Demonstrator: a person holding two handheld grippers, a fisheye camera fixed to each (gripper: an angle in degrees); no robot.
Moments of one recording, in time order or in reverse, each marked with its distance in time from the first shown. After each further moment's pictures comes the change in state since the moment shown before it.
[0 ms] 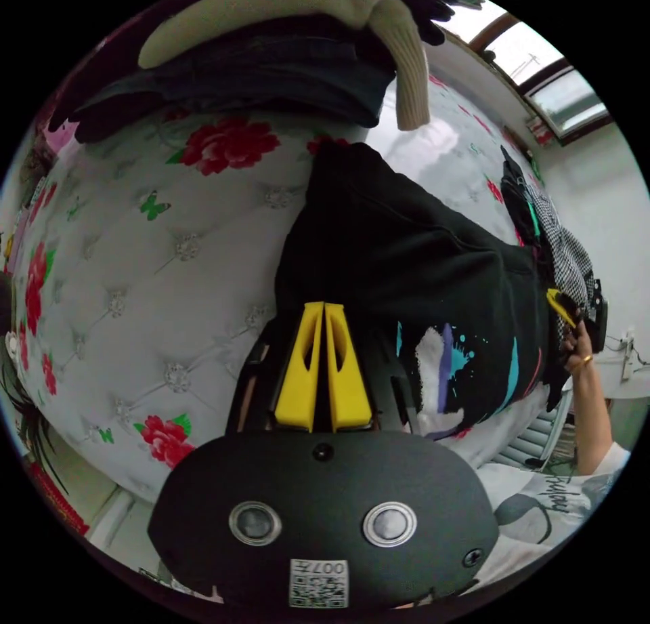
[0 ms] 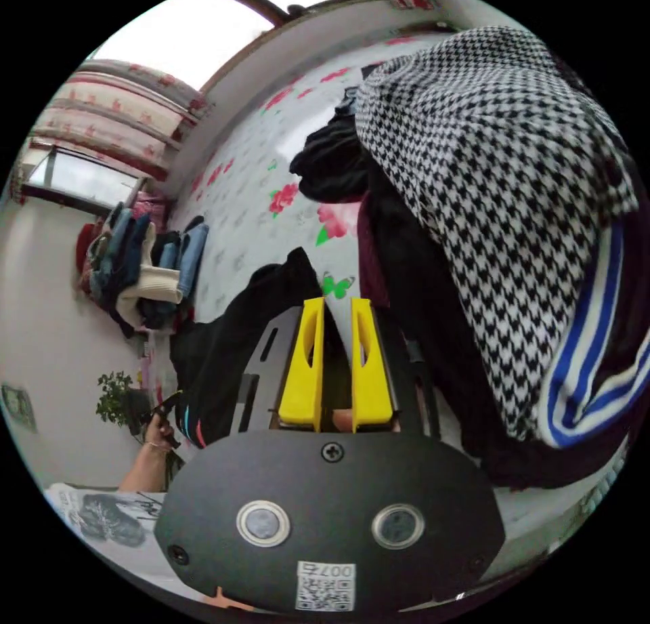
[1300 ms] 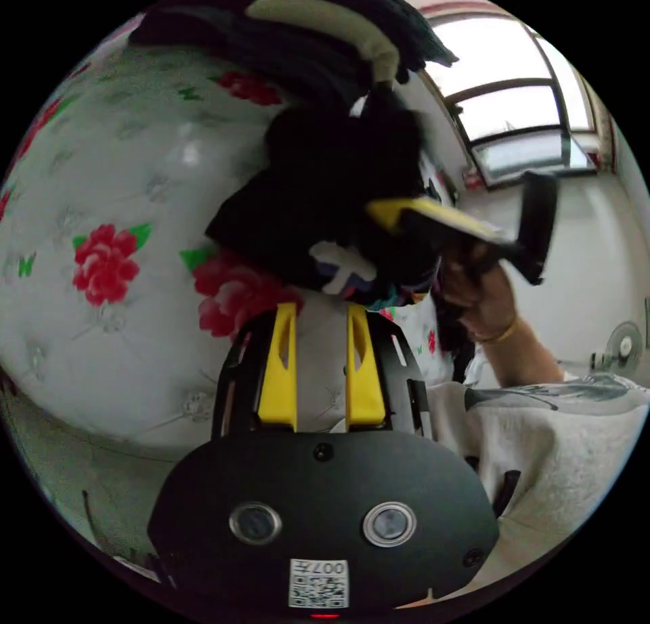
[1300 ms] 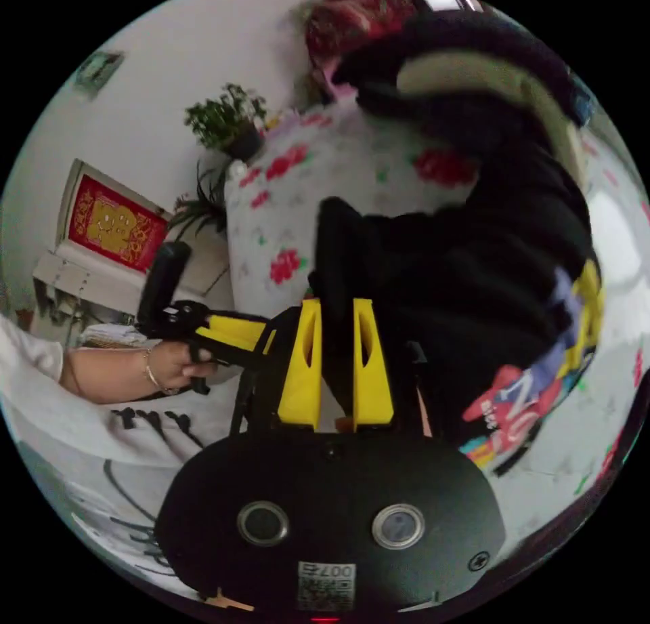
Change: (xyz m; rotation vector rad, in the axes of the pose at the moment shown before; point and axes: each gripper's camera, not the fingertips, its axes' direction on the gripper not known) left arm -0.169 0.199 -0.090 0.063 0.491 -0.164; right arm -0.419 0.268 0.339 -0.637 -0.224 -1.061
